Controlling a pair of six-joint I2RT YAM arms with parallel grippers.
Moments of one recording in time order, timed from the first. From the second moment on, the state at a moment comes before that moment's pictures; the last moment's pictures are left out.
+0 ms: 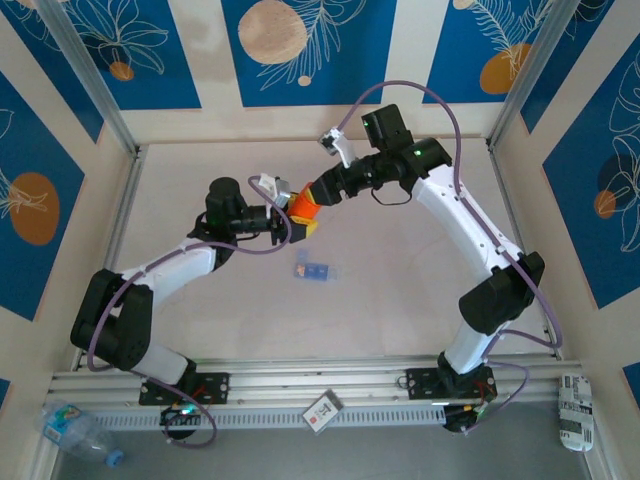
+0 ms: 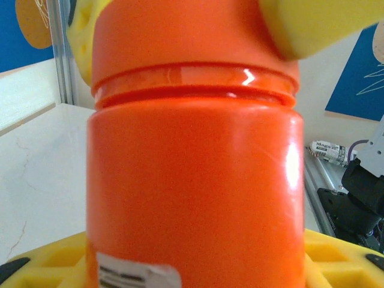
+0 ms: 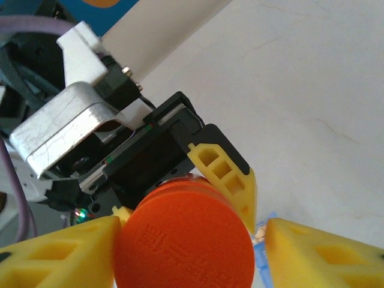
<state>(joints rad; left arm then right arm) -0.43 1.49 0.88 0.49 0.99 -0.05 0.49 1.70 1.85 -0.98 -0.74 -0.05</state>
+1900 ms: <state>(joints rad) -0.46 1.48 0.86 0.52 0.80 0.05 0.40 1.52 1.61 -0.66 -0.71 0.15</state>
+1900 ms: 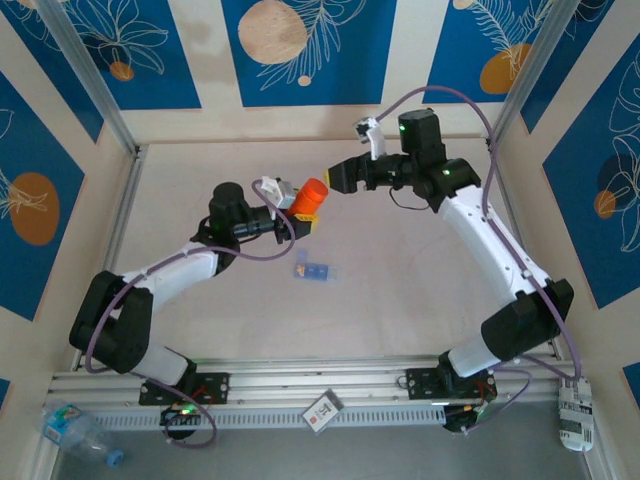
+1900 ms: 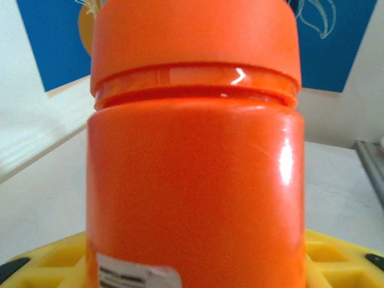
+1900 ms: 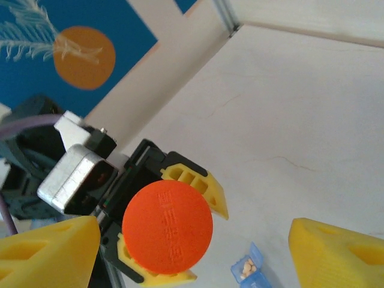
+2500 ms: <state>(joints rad) -0.45 1.48 0.86 0.49 0.86 0.02 0.48 1.60 1.66 -0.80 -0.73 0.02</state>
